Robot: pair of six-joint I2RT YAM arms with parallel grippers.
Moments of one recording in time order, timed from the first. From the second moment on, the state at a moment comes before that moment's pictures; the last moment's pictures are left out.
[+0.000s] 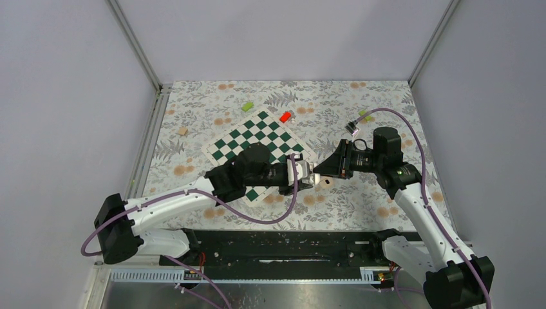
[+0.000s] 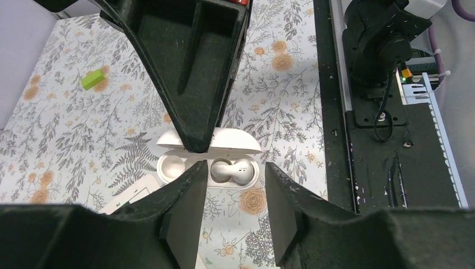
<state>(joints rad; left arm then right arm) -1.03 1.24 0.95 0.02 0.41 0.34 0.25 0.94 0.78 -0.38 -0.94 0.76</state>
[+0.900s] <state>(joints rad) -1.03 1.25 0.95 0.03 0.42 0.30 0.25 0.94 0.78 -0.38 -0.93 0.76</state>
